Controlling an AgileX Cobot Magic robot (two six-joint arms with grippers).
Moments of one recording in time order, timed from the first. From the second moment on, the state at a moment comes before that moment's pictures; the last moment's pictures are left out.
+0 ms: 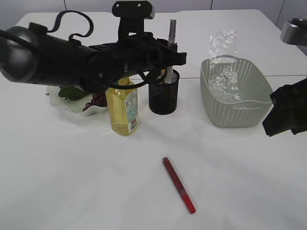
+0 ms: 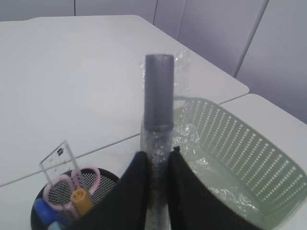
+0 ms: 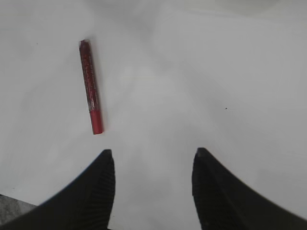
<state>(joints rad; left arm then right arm) -0.66 2.01 -1.32 -0.03 -0.37 -0.18 0.19 1.27 -1.00 0.23 1.01 -0.06</state>
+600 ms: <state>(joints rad) -0.66 2.18 -1.51 -0.01 -0.42 -0.12 0.19 1.27 -1.00 0.23 1.00 -0.06</state>
